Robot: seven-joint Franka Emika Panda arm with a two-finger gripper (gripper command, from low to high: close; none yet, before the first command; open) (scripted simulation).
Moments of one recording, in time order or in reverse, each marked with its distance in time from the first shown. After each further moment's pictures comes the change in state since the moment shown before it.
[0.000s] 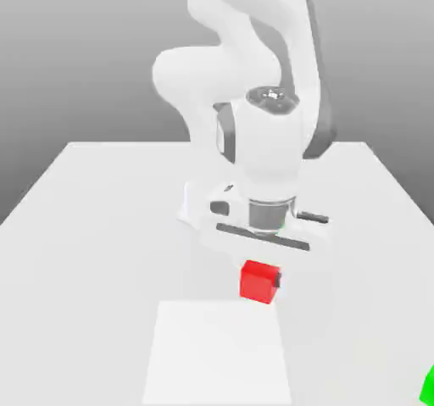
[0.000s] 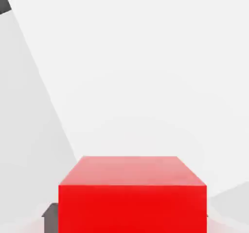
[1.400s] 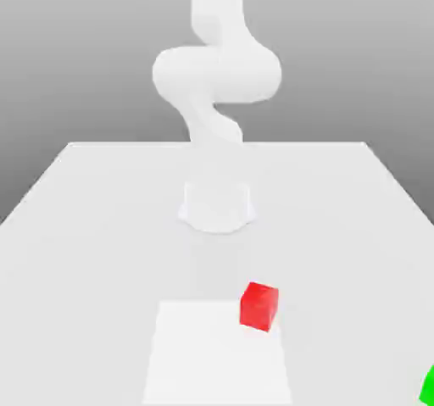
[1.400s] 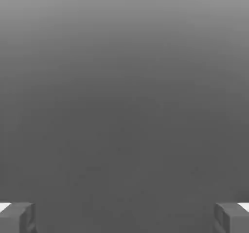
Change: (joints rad) arm -0.101 -0.702 -0.135 0.456 -0.016 -0.438 -0.427
